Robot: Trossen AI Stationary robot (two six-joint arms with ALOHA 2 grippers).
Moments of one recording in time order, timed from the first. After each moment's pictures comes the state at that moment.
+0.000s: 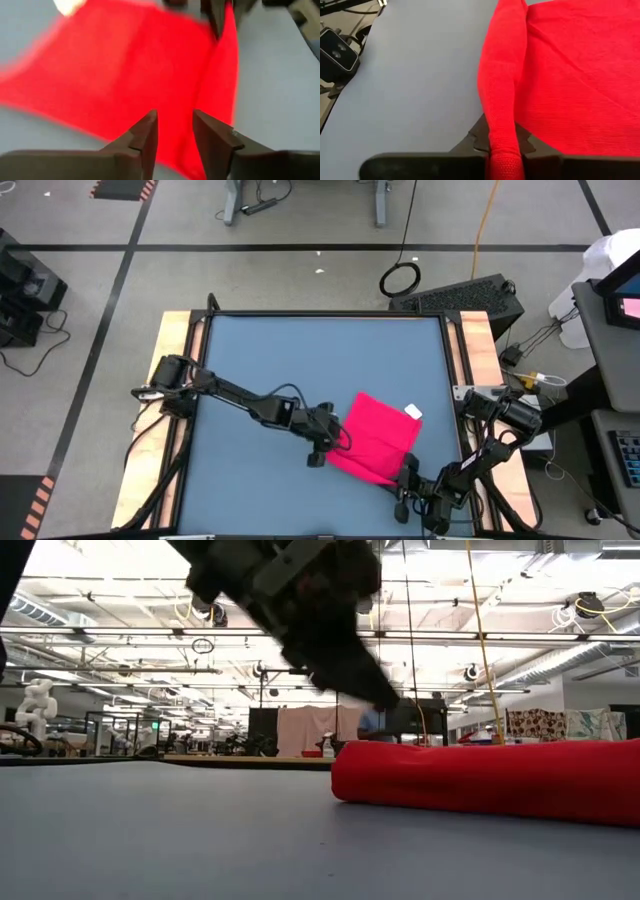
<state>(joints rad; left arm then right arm) -0.21 1.91 1.18 0.04 0.05 -0.08 1.05 1.97 0.71 0.25 0.97 1.23</state>
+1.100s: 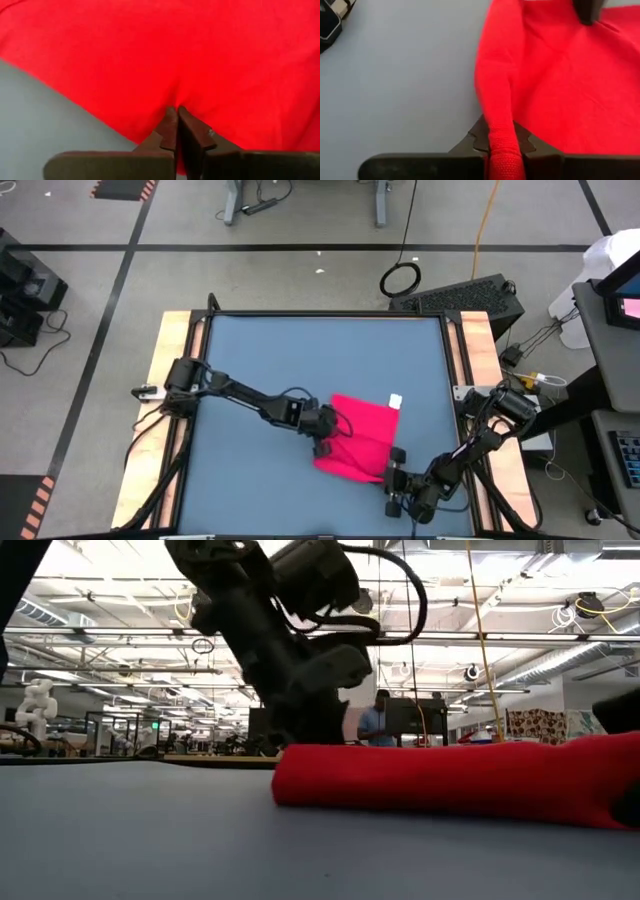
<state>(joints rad) -0.18 2.04 1.18 -0.19 -0.04 -0.48 0.92 1.92 0.71 0.28 0.80 0.83</state>
